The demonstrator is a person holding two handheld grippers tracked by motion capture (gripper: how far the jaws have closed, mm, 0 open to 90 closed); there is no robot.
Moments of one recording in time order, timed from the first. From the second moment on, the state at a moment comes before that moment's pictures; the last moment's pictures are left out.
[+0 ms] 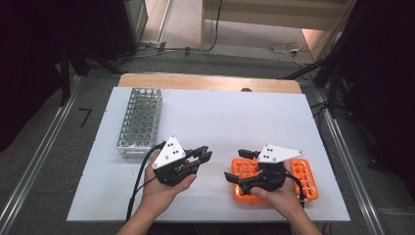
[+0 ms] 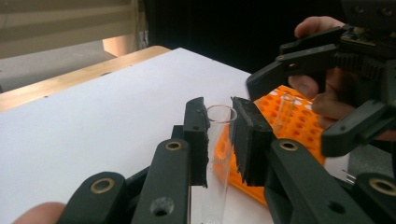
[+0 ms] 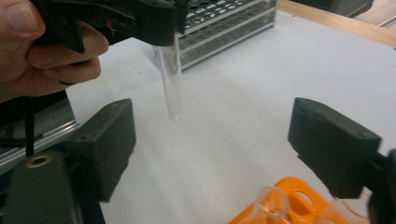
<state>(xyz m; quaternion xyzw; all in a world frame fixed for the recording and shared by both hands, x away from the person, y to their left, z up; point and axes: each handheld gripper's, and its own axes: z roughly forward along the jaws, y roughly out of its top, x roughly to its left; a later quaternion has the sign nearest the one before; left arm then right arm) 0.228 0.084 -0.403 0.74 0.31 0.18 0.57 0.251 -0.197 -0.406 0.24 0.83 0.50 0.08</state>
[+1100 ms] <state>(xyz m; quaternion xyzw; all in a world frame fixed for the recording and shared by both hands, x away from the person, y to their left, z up) 0.305 0.177 -0.391 0.67 0.41 0.26 0.56 0.271 -0.277 -0.412 0.31 0.78 0.53 0.11</state>
